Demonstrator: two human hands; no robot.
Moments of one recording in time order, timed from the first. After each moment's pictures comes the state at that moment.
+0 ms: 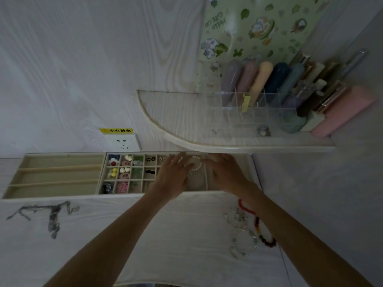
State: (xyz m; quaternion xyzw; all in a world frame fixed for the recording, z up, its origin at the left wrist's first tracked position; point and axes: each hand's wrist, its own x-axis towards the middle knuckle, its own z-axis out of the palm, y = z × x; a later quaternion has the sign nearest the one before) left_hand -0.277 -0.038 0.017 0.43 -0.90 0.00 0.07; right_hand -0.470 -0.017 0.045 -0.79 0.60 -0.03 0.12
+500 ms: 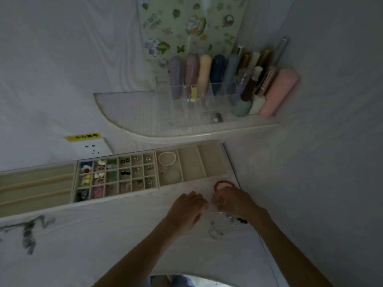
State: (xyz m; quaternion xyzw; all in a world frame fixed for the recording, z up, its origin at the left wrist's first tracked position) left_hand -0.343 0.062 -0.007 0.25 -0.95 -0.16 0.05; right_hand -0.521 0.093 0.050 -0.61 0.71 0.07 0.35
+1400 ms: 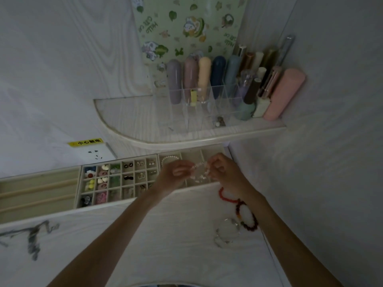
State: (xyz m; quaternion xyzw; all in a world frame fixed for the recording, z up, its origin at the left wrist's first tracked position) left_hand -0.338 -0.014 0.055 0.48 -0.61 -0.57 0.27; right_hand -0.510 0.037 0.067 -0.52 0.67 -0.35 0.40
